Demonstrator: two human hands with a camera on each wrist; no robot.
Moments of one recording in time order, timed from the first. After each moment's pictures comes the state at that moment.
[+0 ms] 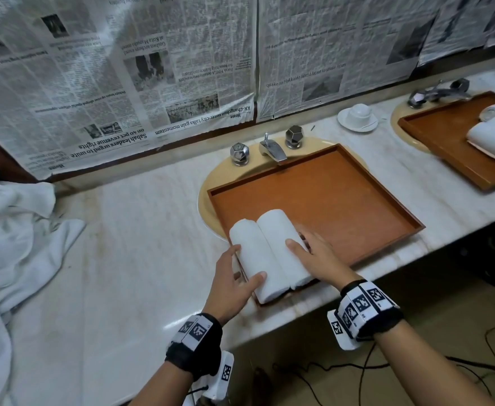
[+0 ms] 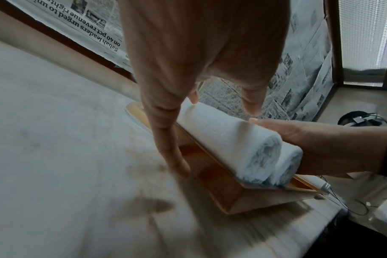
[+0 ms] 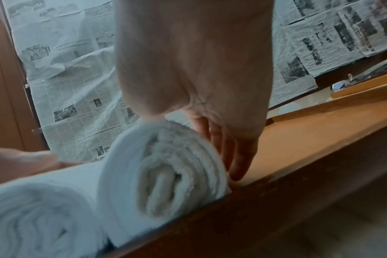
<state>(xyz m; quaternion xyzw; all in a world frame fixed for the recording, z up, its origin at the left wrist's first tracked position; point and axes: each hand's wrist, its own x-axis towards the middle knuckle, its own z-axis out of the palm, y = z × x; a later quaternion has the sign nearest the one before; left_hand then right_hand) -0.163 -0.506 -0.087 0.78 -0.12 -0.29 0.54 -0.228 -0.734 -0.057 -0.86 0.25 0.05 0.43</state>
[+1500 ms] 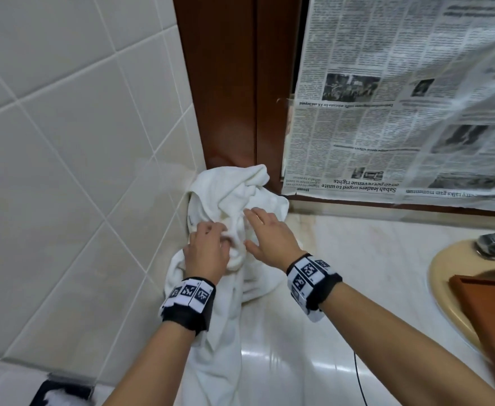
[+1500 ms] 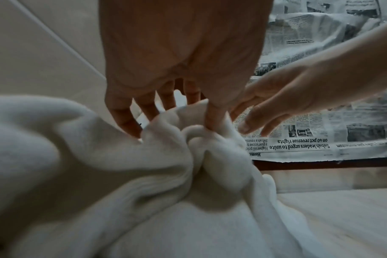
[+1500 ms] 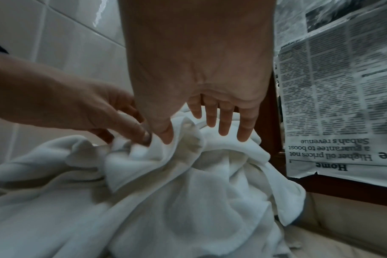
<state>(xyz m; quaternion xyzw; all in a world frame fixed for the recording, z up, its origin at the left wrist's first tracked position) 0.079 -0.031 -0.002 0.97 0.05 0.08 0.24 0.121 -0.201 0.000 -0.96 -0.23 -0.03 0.14</state>
